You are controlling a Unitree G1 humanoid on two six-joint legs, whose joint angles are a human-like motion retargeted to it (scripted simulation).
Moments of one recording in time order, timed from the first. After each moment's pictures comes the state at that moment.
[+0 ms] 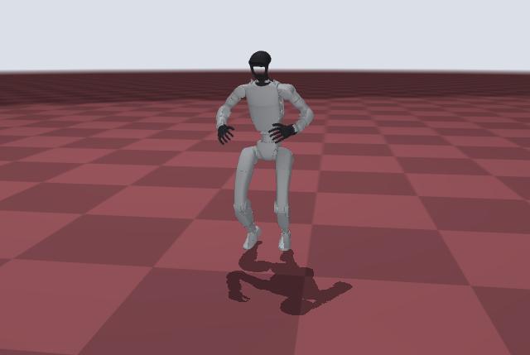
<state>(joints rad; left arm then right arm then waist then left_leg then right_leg) 0.20 0.59 -0.14 -0.19 0.07 -0.34 0.17 -0.17 -0.79 0.49 0.03 -0.21 -0.34 -0.26 -0.02 0.00 0.27 -0.60 0.16 0.17 1.32 -0.57 -0.08 -0.41 -0.07 -0.02 1.09 -0.38 0.20</state>
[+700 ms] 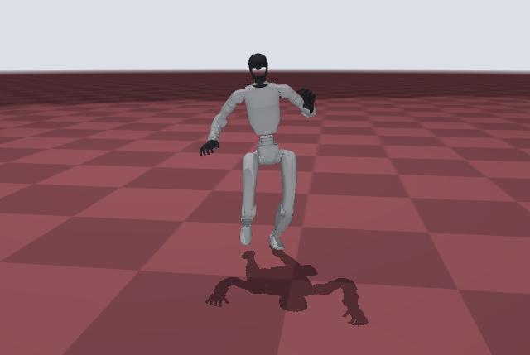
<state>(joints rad) 0.05 0.73 0.16 -0.30 0.21 -0.39 0.61 0.01 -0.77 0.21 0.55 -0.49 -0.26 -0.71 -0.19 0.02 0.22 -0.26 -0.15 0.12 1.01 -0.76 0.09 -0.58 -0.24 -0.03 1.70 -0.41 -0.04</state>
